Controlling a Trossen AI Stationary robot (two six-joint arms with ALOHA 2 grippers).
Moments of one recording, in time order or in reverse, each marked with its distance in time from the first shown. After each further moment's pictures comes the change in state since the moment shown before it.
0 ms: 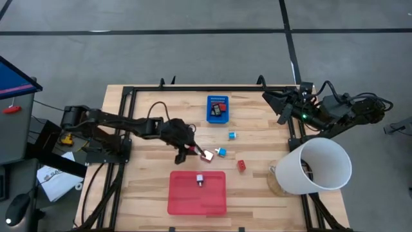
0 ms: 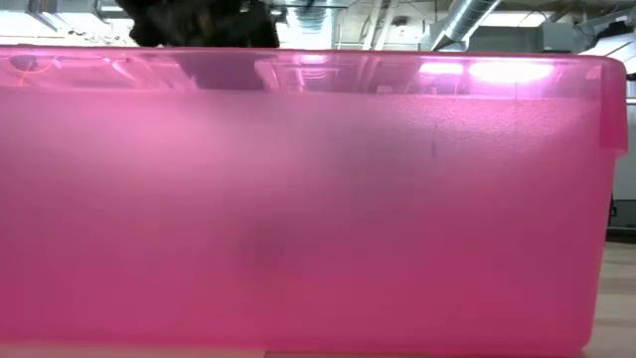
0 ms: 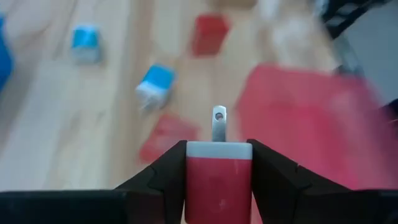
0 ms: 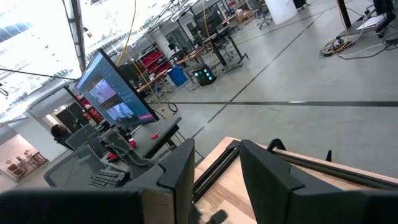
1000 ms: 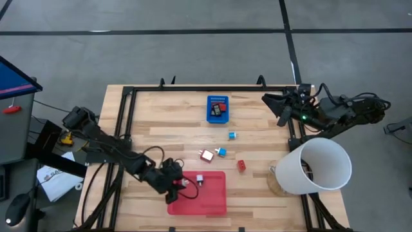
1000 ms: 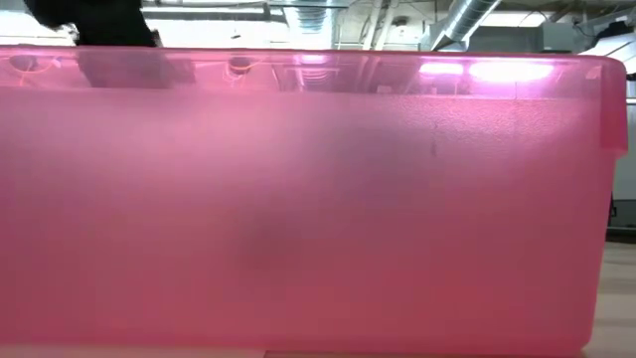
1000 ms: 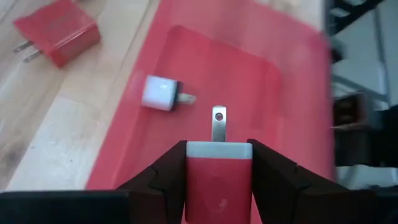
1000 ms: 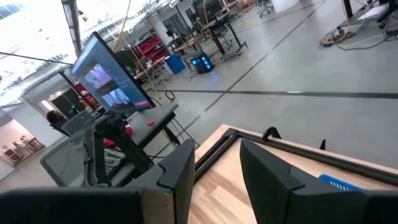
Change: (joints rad) left arm -0.609 0.056 0.082 -0.200 -0.545 -0.670; right arm 0.000 -0.008 0.000 -0.089 -0.028 0.043
